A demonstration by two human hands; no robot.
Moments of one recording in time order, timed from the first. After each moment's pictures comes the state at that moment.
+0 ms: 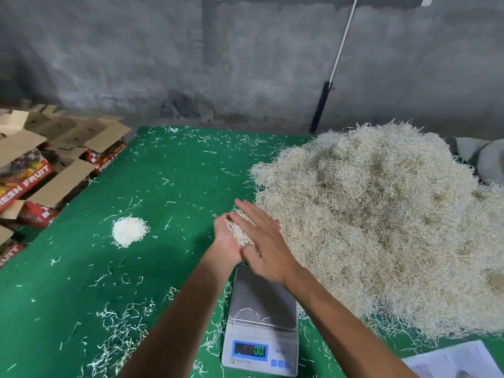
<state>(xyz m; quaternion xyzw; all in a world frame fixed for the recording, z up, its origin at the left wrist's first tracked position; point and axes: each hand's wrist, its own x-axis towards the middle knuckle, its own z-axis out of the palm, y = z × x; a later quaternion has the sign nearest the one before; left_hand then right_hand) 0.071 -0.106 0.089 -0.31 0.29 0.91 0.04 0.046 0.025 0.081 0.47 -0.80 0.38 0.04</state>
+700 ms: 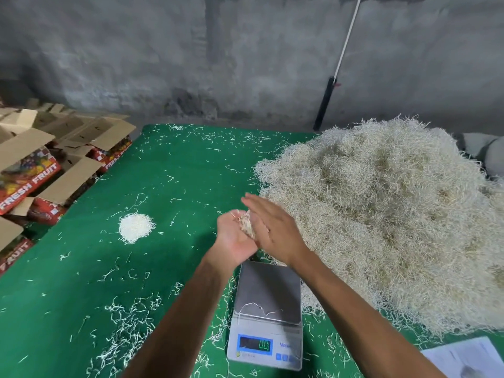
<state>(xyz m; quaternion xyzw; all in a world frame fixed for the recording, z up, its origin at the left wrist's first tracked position) 0.076 -0.097 0.104 -0.23 0.44 0.87 0.00 0.031 0.028 0.097 0.46 -0.82 0.34 0.10</state>
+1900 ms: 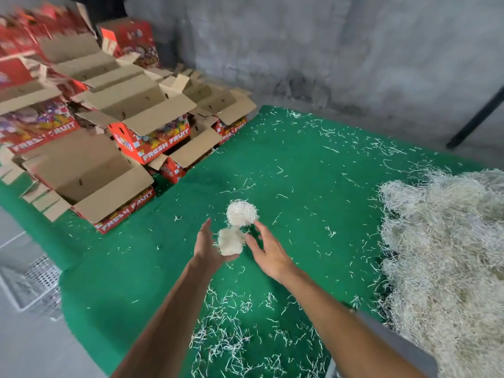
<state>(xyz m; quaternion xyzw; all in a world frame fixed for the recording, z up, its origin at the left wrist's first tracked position) 0.204 -0.410 -0.019 -0.52 0.23 0.79 -0.22 0.083 -0.274 -0.029 0.39 -0.78 0.37 -0.33</state>
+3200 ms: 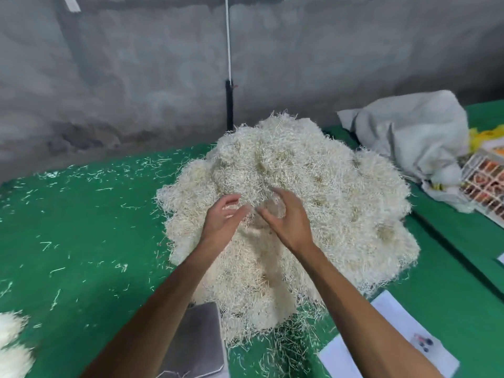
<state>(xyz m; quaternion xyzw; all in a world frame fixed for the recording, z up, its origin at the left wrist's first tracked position) -0.089 0.072 0.096 0.02 0.78 0.63 -0.04 -0.100 0.265 0.082 0.07 -0.88 0.44 0.15</state>
